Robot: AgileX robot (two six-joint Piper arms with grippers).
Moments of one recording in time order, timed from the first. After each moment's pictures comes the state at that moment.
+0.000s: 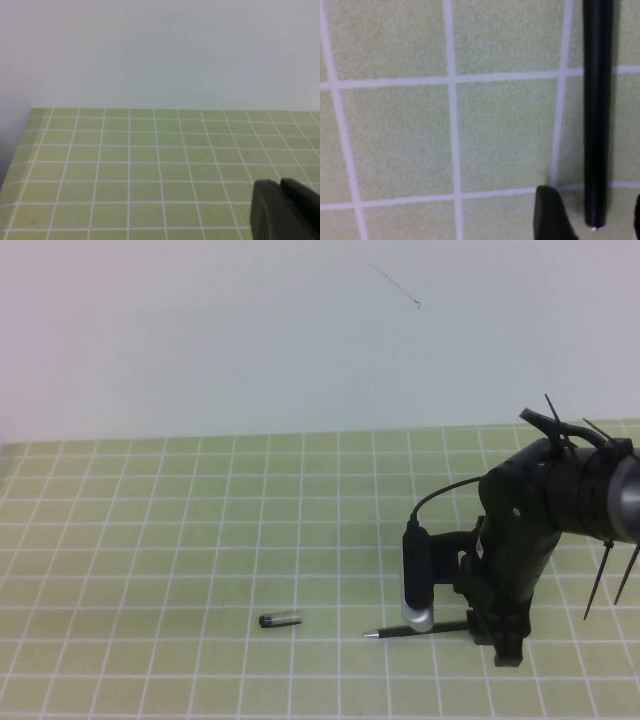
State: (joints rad) right arm 0.54 1.96 -1.23 -0.13 0.77 -0.93; left arm -0.07 0.31 -0.31 -0.25 0.30 0.16
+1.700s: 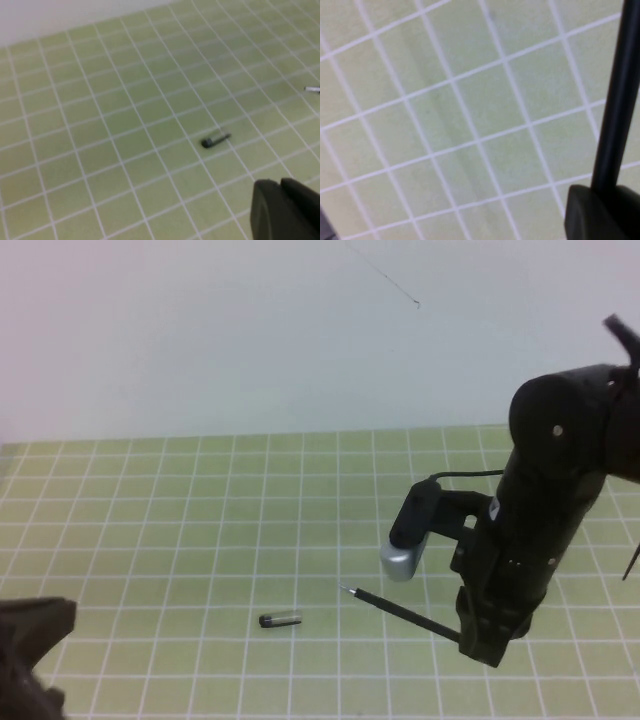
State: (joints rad) right arm 0.55 1.79 -1.32 0.18 1.13 -0.71; left arm -0.09 0.67 -0.62 -0.55 0.73 0.62
